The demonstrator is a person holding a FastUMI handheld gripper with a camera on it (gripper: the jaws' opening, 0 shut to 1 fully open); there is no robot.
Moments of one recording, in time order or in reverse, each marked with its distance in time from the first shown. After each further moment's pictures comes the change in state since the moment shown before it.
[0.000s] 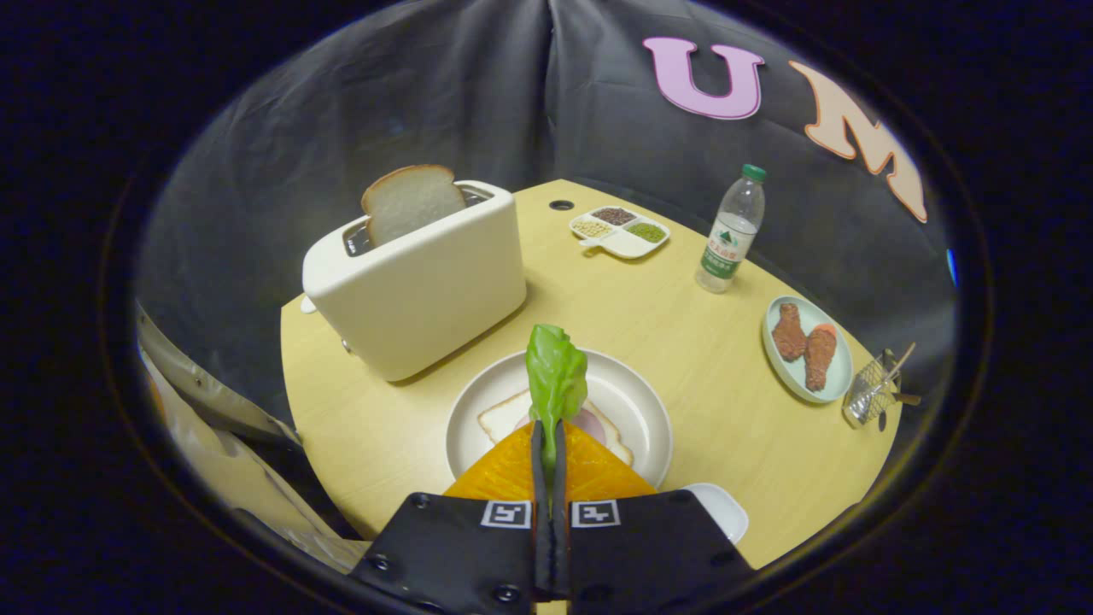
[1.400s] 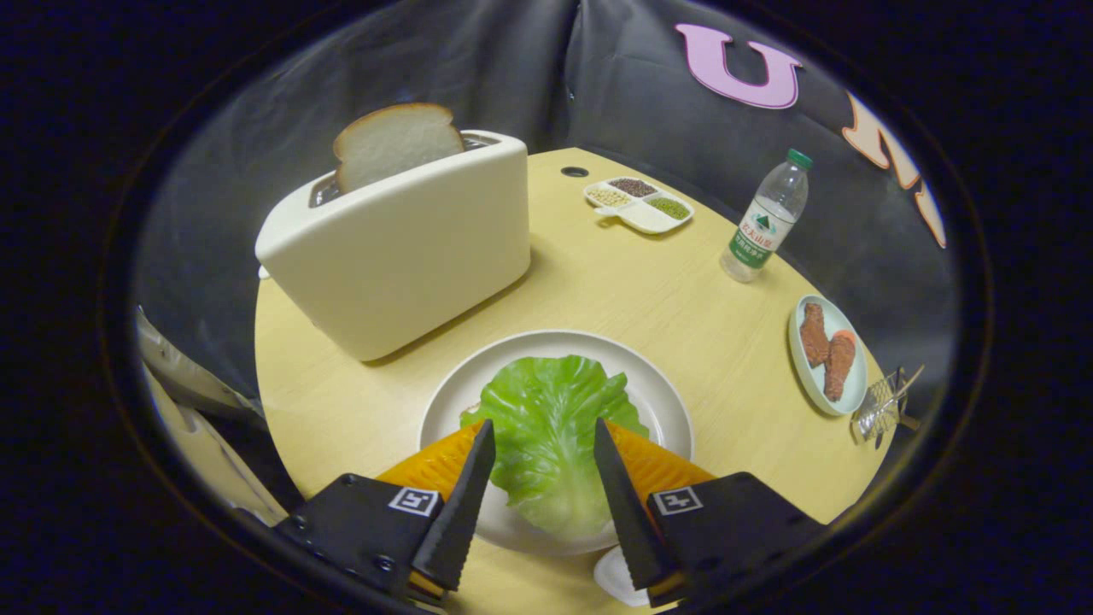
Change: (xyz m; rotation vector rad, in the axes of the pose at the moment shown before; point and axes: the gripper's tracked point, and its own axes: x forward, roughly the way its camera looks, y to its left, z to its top) arm 0.043 -0.002 -0.014 -0.062 0.096 -0.025
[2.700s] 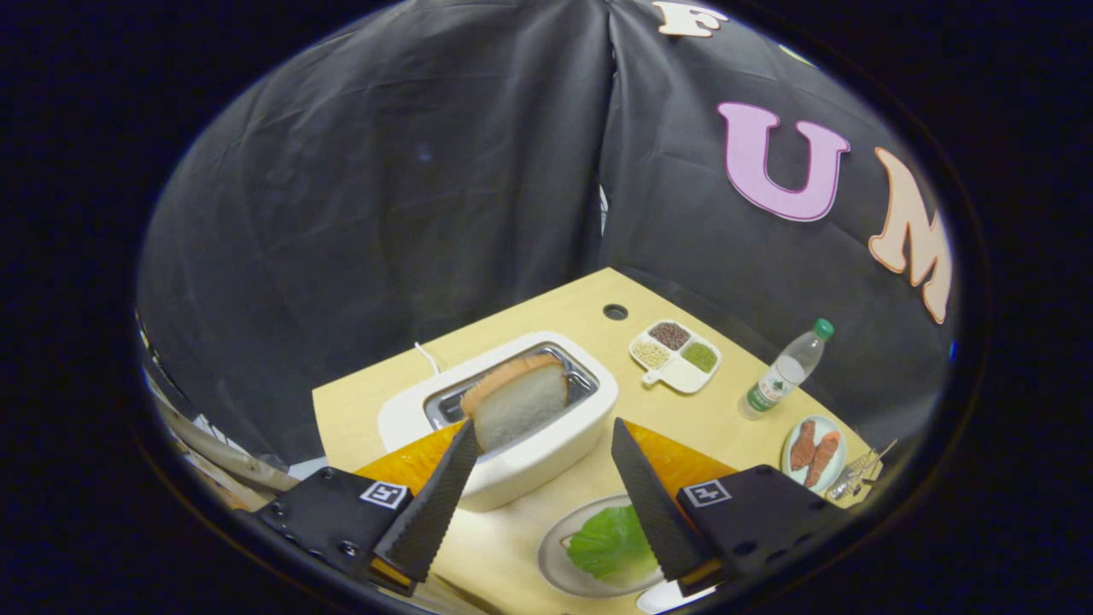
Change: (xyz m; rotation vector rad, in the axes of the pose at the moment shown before) arm -0.056 0.094 0.200 0.003 -0.283 0.040
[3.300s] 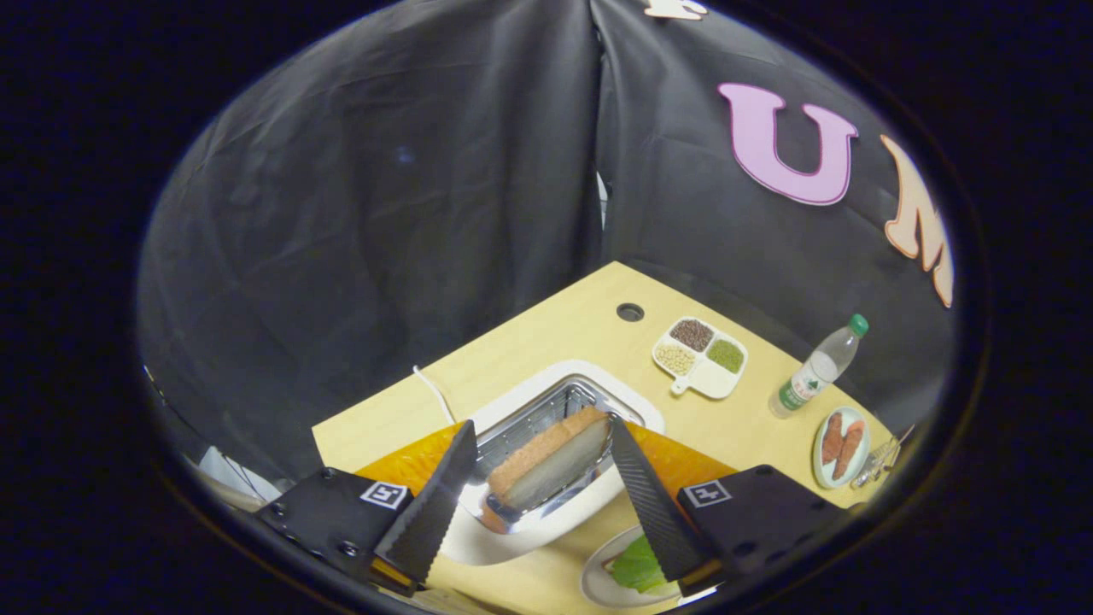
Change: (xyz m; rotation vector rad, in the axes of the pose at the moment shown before) arm 0.054 0.016 0.011 0.090 0.068 -0.054
